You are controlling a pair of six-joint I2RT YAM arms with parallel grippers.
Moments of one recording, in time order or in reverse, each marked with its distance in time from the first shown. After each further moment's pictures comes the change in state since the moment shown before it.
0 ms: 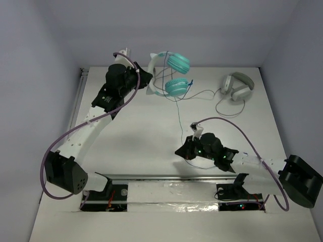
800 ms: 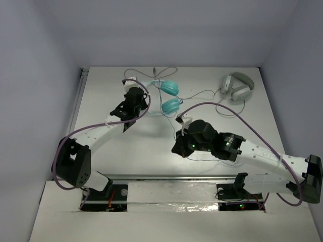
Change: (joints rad) left arm -0.093 0.076 -0.354 0.129 -0.481 0.036; right arm 0.185 -0.015 0.578 -0.777 0.090 -0.206
